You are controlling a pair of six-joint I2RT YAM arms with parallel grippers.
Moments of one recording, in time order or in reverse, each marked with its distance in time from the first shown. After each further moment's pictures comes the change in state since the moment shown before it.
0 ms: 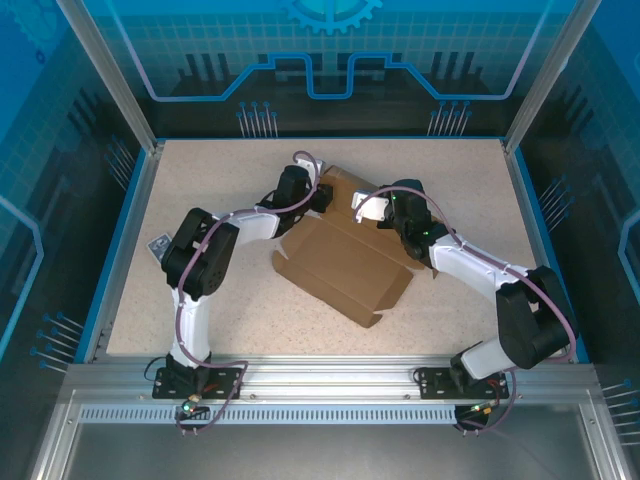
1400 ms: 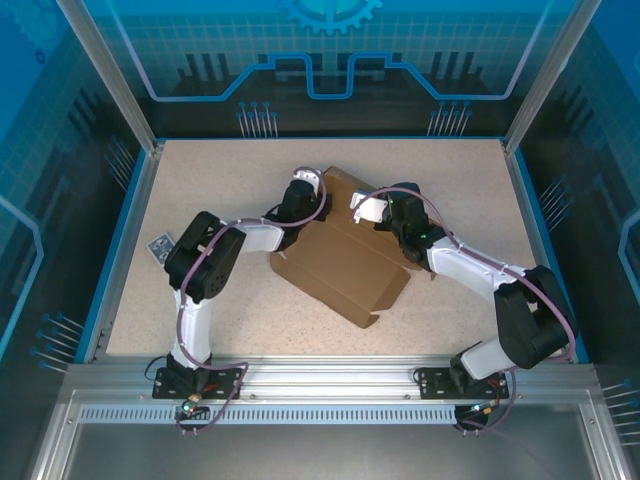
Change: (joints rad) left arm -0.047 -0.007 -0.120 0.124 -0.200 0.000; right arm 0.019 0.003 -0.021 0.027 0.030 0.071
